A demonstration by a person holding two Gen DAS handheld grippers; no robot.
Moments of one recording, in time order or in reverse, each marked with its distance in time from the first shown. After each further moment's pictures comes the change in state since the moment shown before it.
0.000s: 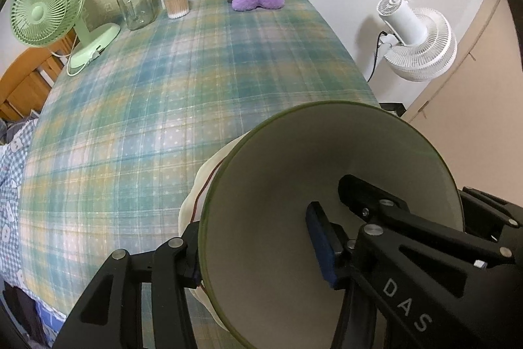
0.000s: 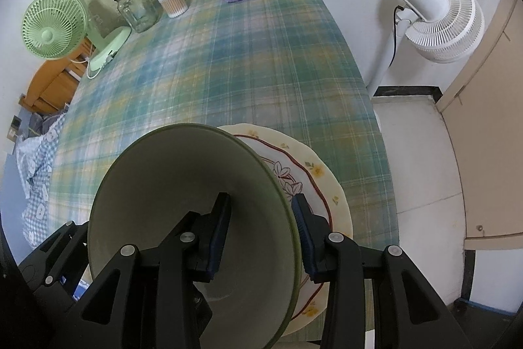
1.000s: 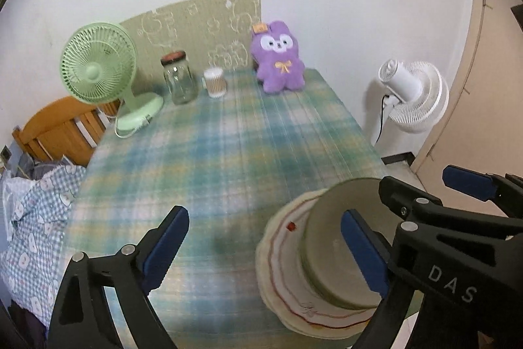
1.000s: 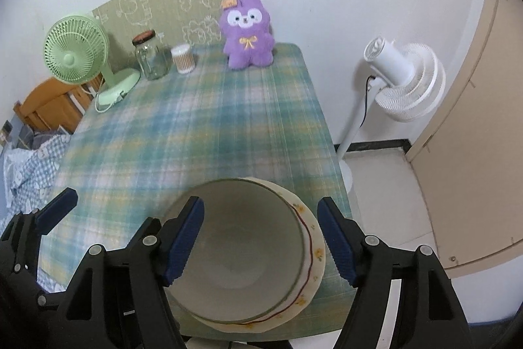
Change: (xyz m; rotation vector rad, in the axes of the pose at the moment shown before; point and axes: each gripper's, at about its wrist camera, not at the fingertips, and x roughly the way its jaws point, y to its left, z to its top) left arm -0.099 0.047 -0.005 0.037 -0.324 0.078; right arm -0.097 0.046 -0.010 -0.049 -0.274 -0.142
